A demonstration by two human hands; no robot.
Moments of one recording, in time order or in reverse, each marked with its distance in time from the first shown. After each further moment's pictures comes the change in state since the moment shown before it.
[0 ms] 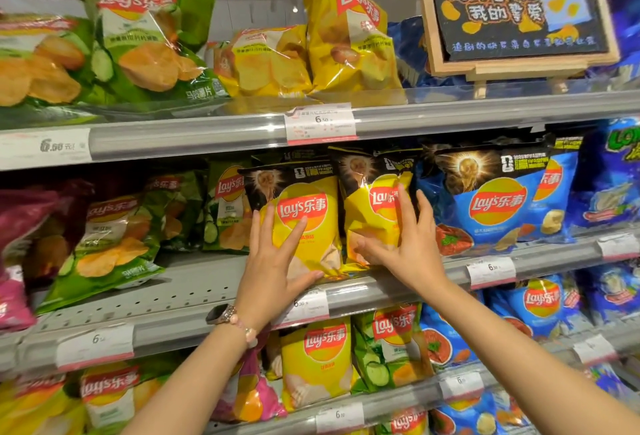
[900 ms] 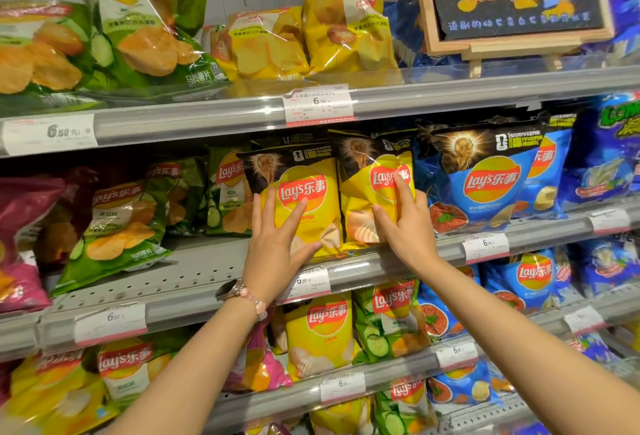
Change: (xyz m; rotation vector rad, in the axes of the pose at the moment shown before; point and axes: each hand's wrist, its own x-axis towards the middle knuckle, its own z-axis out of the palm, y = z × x) left_hand 0.001 0.008 -0.003 -0.027 0.014 -0.042; right_hand -0.003 -0.005 0.002 0.036 0.031 0.097
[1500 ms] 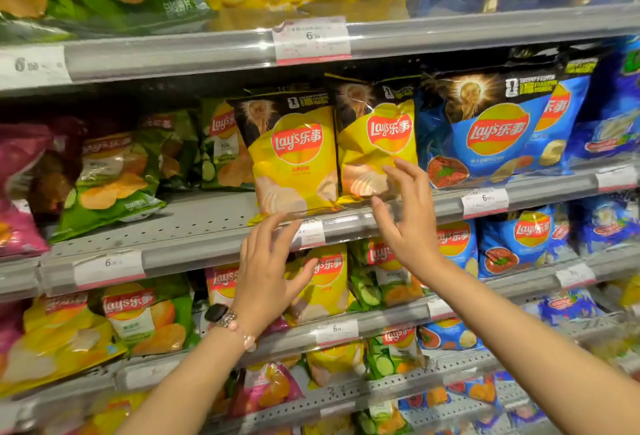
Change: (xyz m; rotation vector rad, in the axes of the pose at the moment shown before) left_hand -0.095 0.010 0.012 0.066 0.199 0.216; right_hand -0.065 0.001 -0.006 0.150 0.079 -0.318
